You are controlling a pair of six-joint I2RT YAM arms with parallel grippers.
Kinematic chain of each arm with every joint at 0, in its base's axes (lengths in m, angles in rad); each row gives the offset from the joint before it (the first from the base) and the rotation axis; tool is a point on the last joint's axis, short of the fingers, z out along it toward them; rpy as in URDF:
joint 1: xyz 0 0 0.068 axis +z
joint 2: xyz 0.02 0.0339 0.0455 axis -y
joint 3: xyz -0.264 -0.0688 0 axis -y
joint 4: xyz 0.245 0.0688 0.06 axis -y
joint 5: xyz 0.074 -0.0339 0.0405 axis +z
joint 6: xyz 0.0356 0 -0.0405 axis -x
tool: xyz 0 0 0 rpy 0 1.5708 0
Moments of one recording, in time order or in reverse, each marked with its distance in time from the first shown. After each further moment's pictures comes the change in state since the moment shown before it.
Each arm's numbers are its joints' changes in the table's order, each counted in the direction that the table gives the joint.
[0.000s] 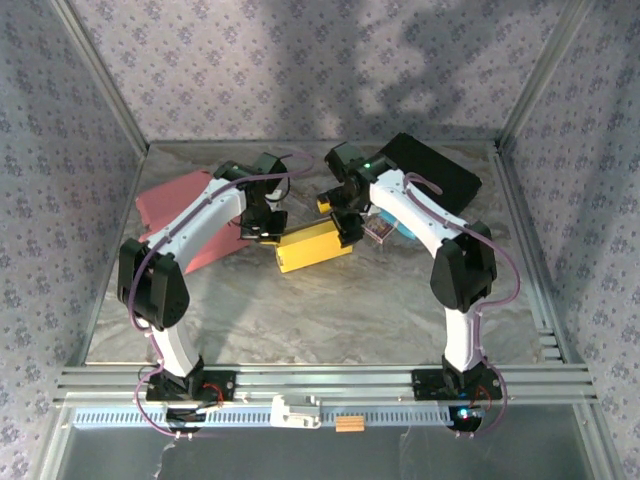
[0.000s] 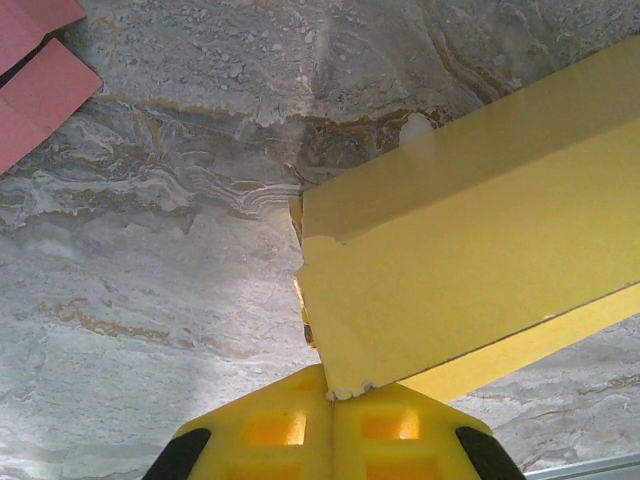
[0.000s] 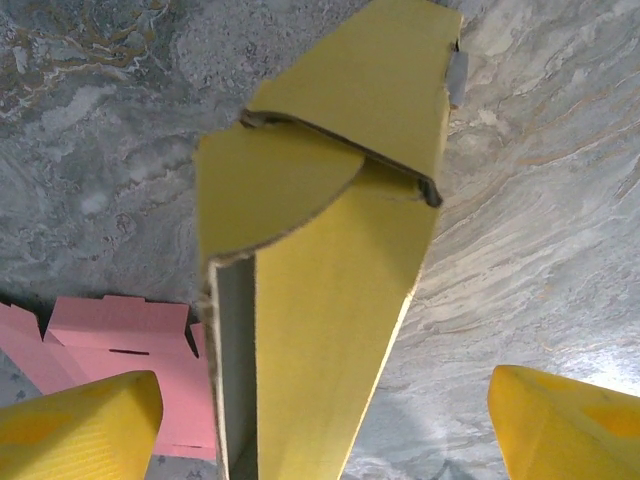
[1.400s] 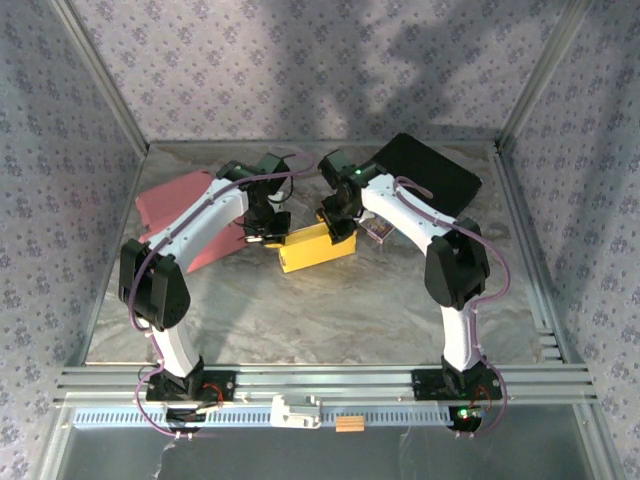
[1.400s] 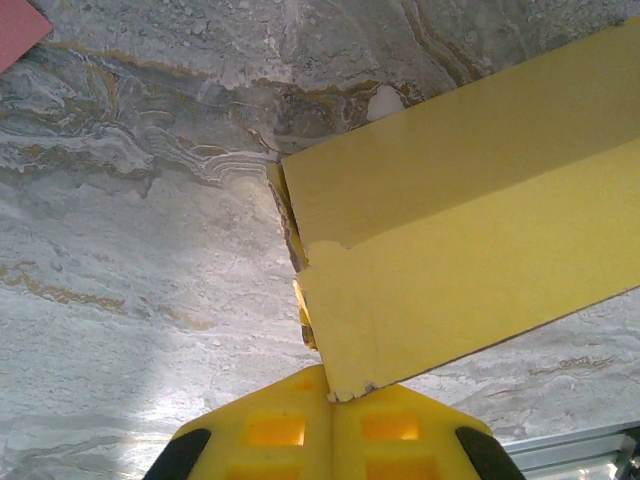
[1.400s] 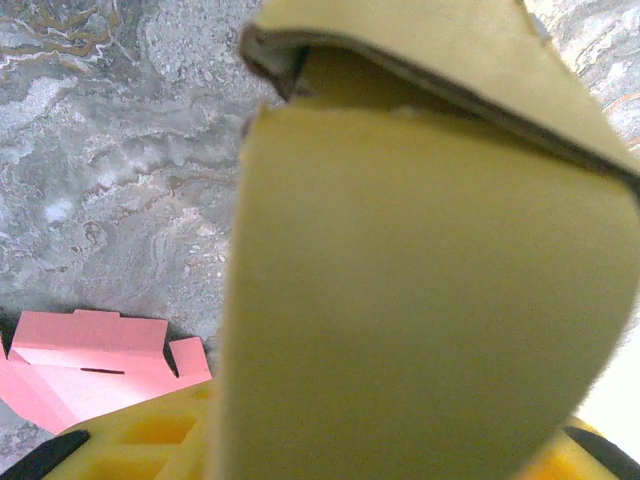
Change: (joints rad) left arm -0.021 0.000 0.016 -0.029 -0.053 0.088; right arm 0.023 -0.039 -0.035 0.060 -0.005 -0.003
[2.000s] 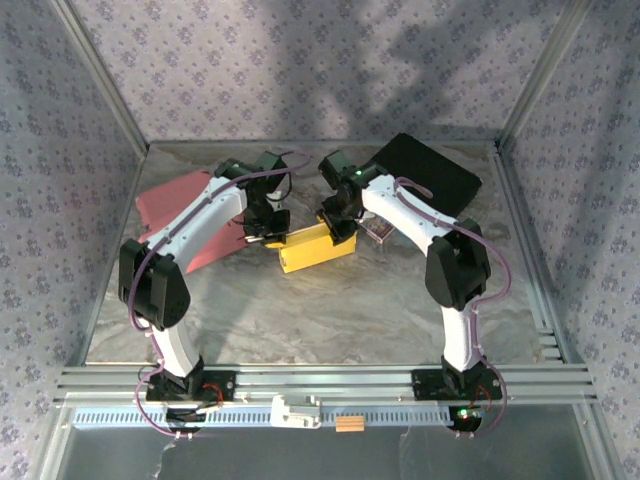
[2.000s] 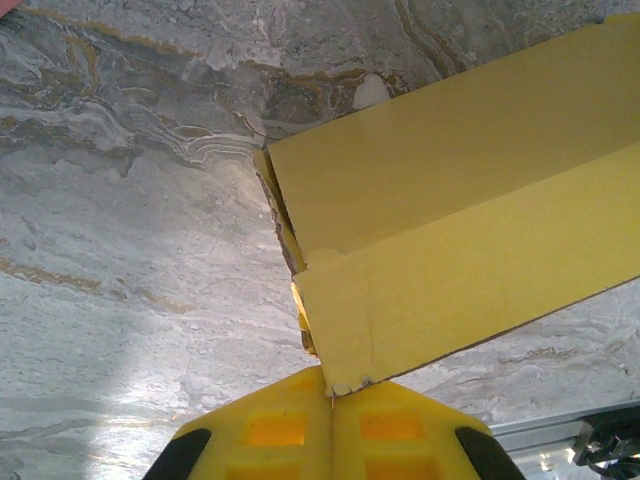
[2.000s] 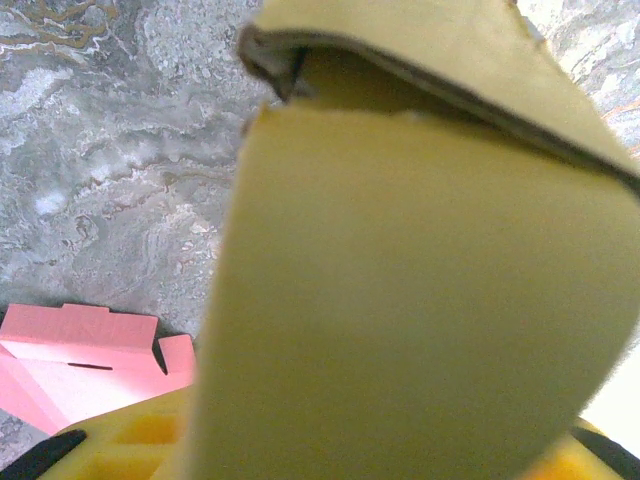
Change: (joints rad) left arm 0.012 0.000 0.017 -0.019 -0.047 0.041; right arm 0.000 0.006 -0.012 0.000 0.000 0.035
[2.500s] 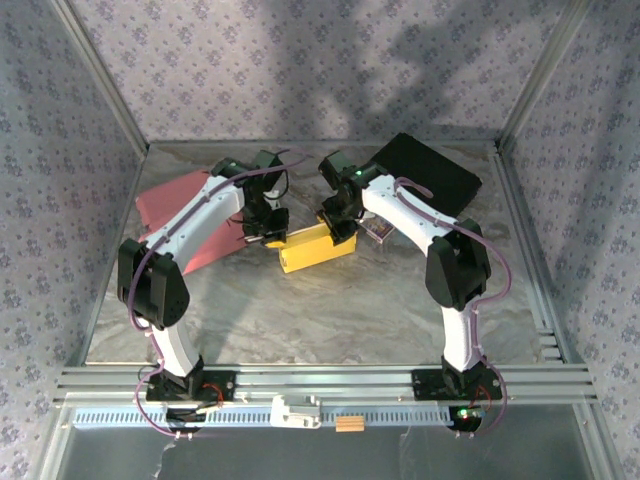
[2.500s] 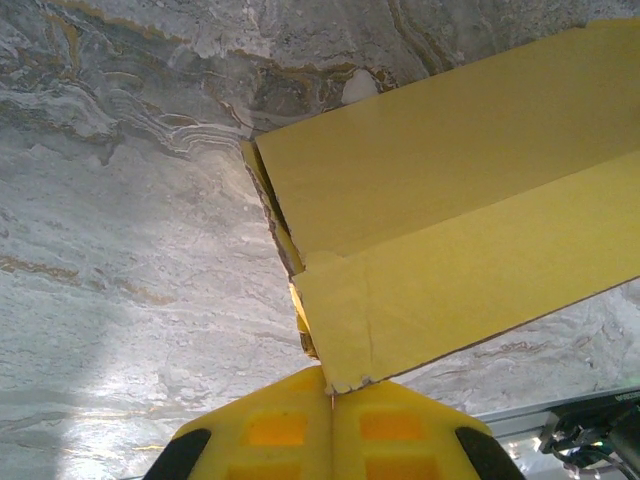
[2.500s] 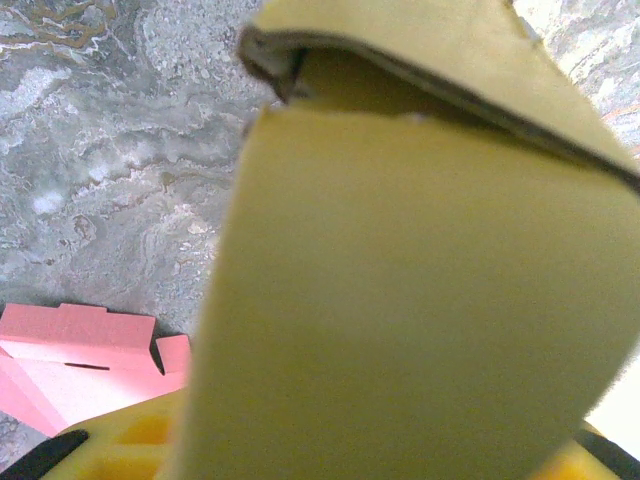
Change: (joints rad) left arm 0.022 0.000 0.000 0.001 -0.049 0.026; right arm 0.000 0.001 -0.002 0.000 -0.003 0.007
